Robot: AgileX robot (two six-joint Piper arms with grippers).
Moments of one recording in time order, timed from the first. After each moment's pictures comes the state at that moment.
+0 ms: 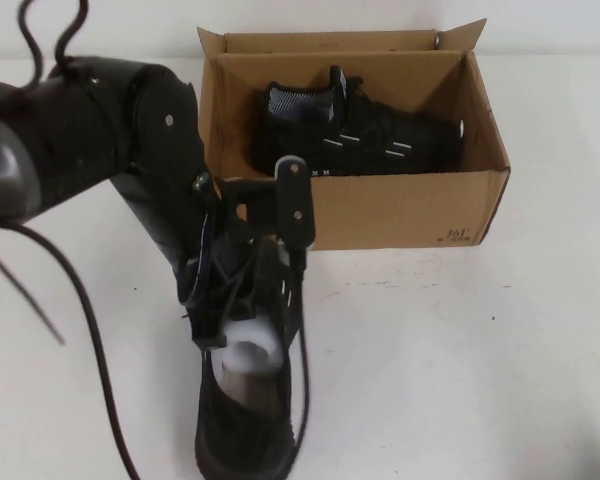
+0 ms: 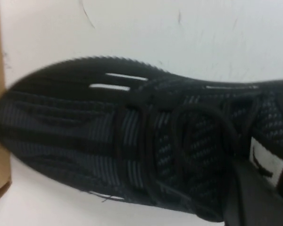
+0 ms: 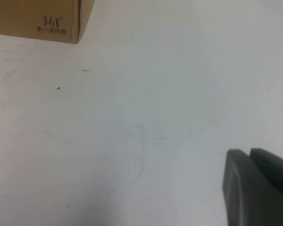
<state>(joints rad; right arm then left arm) 0.00 -0.01 0.03 0.06 0.40 -0.11 -0.58 1.70 -1.37 -0.14 1.10 1.02</state>
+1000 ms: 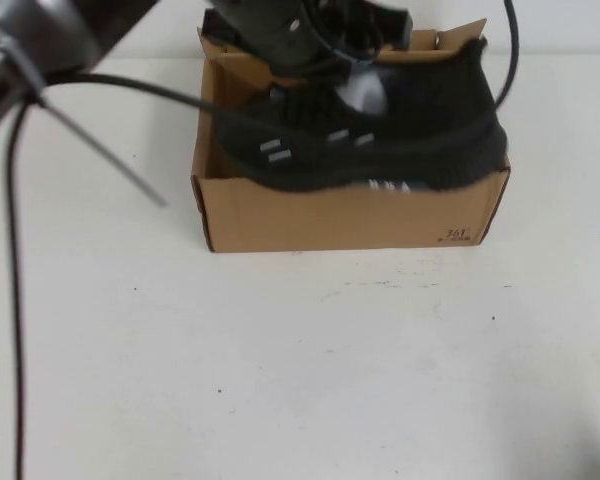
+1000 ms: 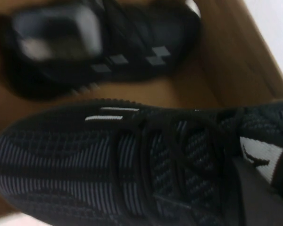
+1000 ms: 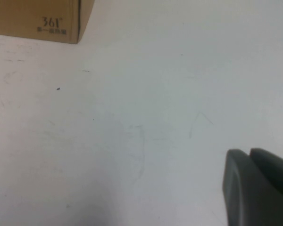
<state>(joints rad) 0.00 -0.01 0.03 0.06 0.40 -0.11 -0.68 1.86 -2.06 0.05 1.10 -0.38</state>
